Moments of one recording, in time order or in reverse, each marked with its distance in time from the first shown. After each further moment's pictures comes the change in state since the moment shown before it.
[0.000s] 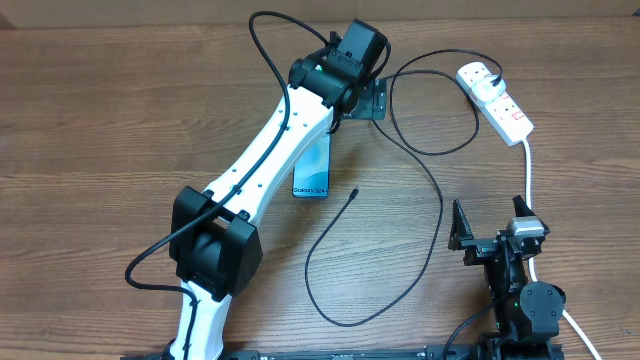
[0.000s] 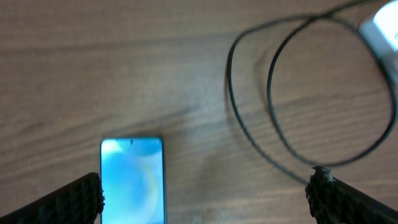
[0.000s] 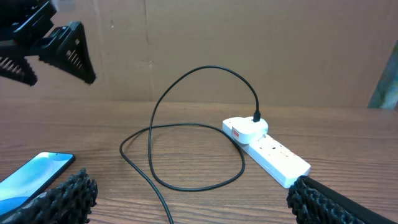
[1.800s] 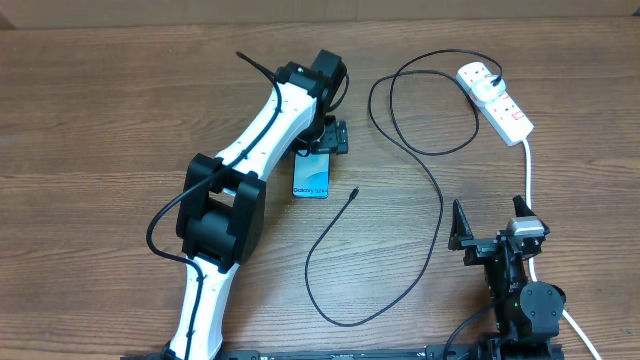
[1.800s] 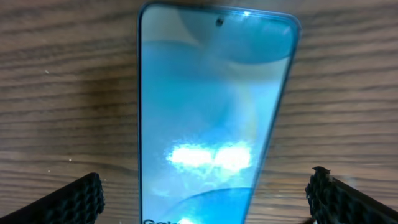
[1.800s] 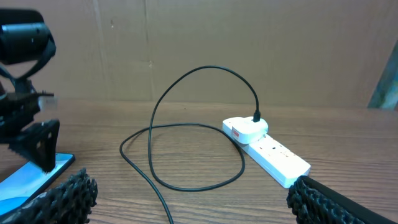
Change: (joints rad) left arm 0.115 0.157 -0.116 -0.206 0.142 -0.034; right arm 0.000 0.000 0.000 0.000 0.000 0.000
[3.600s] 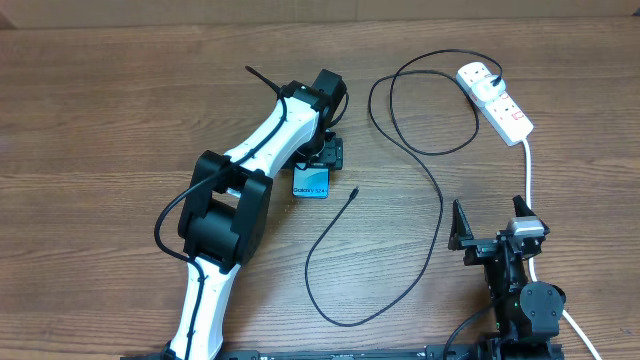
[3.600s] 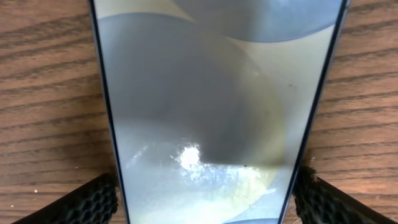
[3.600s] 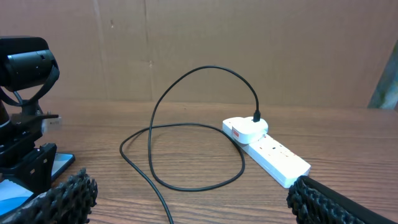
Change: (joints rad) left arm -0.012 0.006 -0.128 0.111 -0.013 0.066; right arm 0.000 0.000 0.000 0.000 0.000 0.000
